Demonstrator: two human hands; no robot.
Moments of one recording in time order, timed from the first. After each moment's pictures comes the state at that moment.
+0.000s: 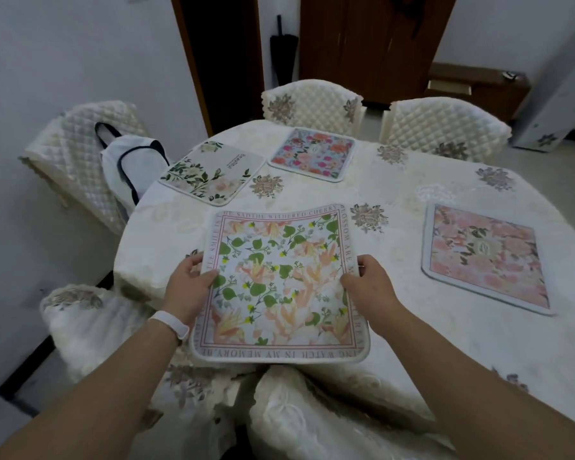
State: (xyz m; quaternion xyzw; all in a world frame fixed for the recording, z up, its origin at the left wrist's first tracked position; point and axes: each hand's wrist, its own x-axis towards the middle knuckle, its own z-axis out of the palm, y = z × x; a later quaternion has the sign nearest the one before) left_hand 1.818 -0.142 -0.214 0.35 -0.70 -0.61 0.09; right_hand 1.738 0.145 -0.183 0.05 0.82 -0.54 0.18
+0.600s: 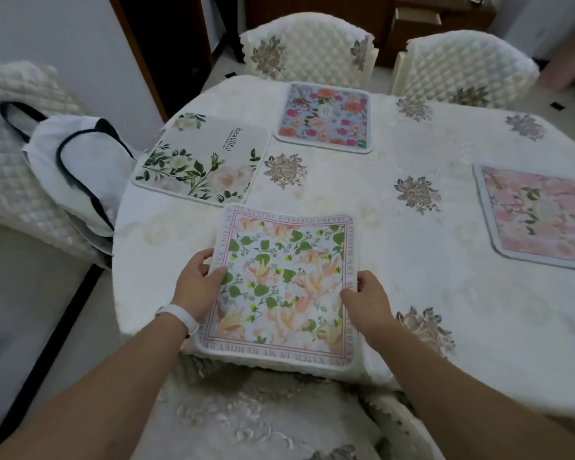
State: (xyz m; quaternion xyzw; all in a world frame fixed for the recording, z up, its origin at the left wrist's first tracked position) left_hand 1.693 -0.346 -0.310 0.26 -0.78 -0.57 -0.07; right_hand 1.699 -0.058 -0.284 0.22 0.82 -0.50 0.17
